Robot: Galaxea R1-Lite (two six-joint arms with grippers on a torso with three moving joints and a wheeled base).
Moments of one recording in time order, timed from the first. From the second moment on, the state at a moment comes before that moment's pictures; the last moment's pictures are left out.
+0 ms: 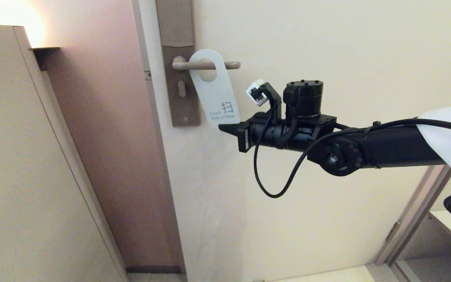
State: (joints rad) left arm 0.01 0.00 0.00 0.01 -0.01 0.06; right arm 0.55 2.13 -1.50 -0.49 0.46 -0.03
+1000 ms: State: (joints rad) left arm 0.01 0.00 0.00 0.01 -0.01 0.05; right arm 0.55 2.11 -1.50 -0.56 0.46 -0.03
